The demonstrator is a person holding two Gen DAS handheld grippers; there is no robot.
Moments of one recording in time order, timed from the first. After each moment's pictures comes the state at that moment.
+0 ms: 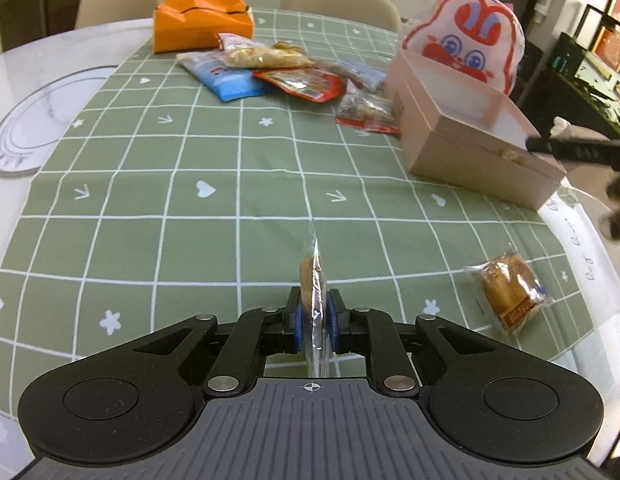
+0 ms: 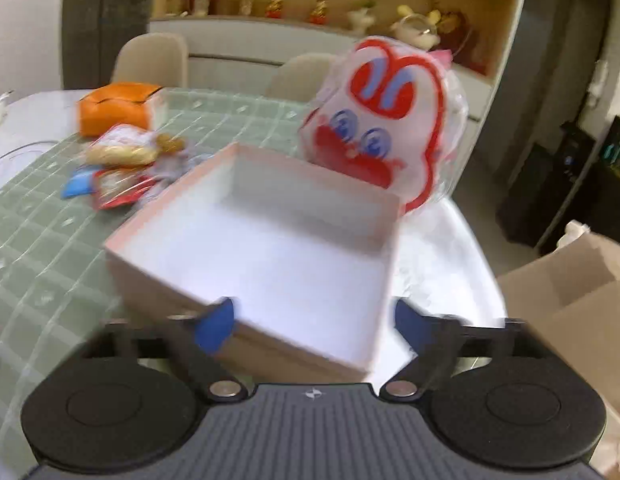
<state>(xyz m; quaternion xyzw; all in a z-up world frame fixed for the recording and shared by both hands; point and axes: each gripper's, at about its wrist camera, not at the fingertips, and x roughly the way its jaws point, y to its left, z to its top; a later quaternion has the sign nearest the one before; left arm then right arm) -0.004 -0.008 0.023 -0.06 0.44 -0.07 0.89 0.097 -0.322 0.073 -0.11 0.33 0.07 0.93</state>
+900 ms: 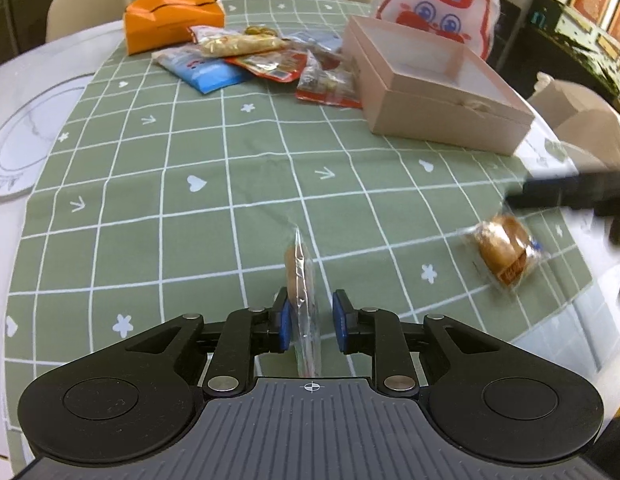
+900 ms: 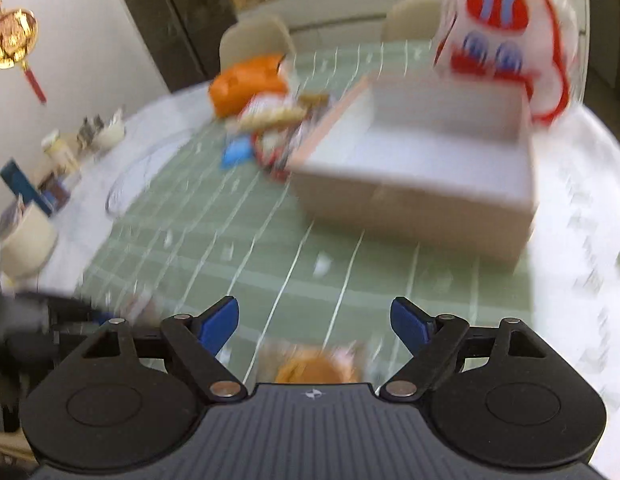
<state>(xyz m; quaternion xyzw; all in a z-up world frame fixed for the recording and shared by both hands) -0.003 -0.008 0.028 -0.02 0.47 -0.10 0.88 0.038 -0.292 0.058 0.04 0.44 0.26 0.86</state>
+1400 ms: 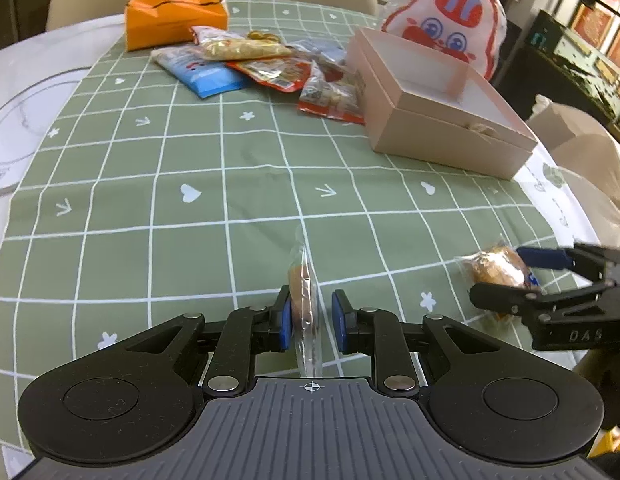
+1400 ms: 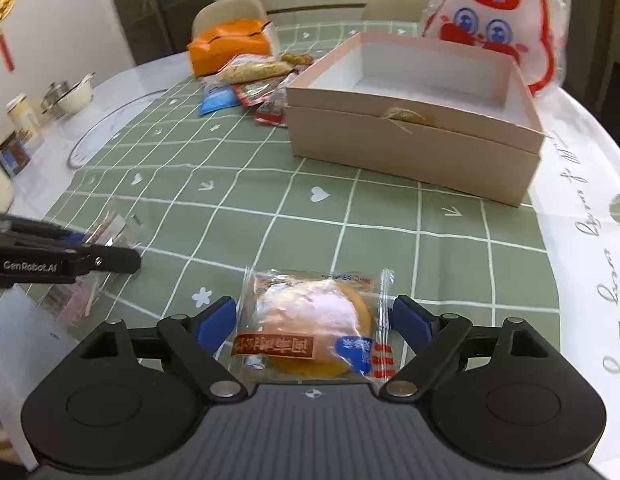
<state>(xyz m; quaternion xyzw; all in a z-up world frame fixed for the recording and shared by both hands) 0.009 -0.001 0.024 -0.06 0.46 -0.11 0.88 0.006 -0.266 0.022 0.00 0.43 0.19 0.88</state>
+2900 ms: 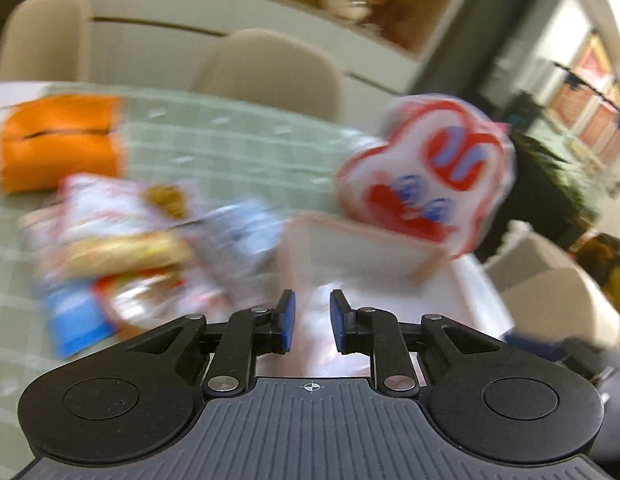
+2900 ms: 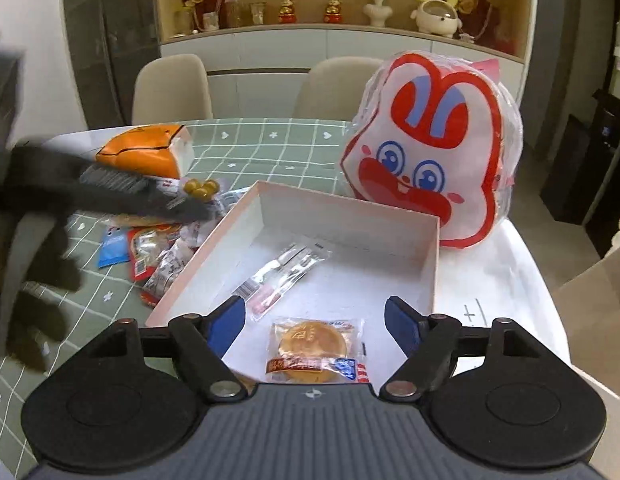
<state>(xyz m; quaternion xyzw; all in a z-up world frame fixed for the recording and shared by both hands) 0.219 -0.059 0.090 -0.14 0.40 -0.14 0.90 0.142 -0.288 0.107 -0.03 0.37 0.12 0.92</state>
